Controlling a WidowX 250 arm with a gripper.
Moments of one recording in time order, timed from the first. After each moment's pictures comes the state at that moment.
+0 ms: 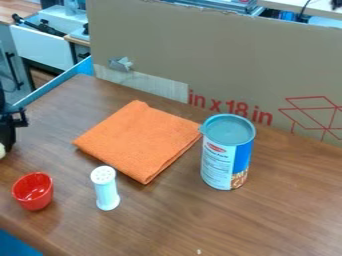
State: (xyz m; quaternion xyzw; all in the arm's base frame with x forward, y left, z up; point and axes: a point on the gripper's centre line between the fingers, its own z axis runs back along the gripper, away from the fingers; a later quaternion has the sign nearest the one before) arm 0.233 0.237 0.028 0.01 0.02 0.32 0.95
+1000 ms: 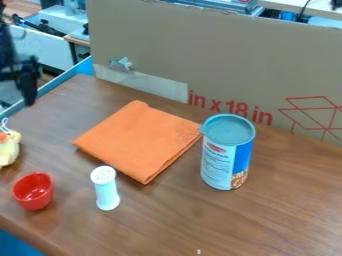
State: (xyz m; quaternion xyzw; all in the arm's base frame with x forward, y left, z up) arm 0.257 0.201 0.110 0.02 -0.06 0.32 0.94
